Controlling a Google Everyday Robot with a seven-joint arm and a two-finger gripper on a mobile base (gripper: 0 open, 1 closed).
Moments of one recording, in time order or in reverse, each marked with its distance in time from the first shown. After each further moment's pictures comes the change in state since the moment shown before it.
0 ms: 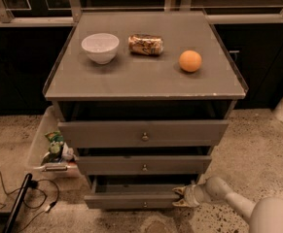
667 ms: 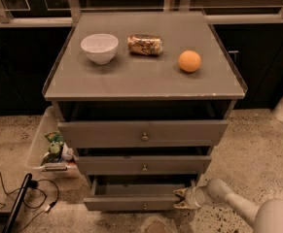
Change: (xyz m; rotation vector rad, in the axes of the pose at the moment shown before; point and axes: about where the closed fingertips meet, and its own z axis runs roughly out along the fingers) arm -0.002 0.011 -0.005 -0.004 0.001 -0.003
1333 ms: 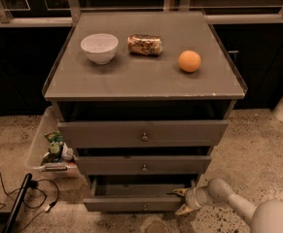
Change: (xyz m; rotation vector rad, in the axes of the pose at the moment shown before) arm 0.002 0.004 0.004 -0.021 -0.033 0.025
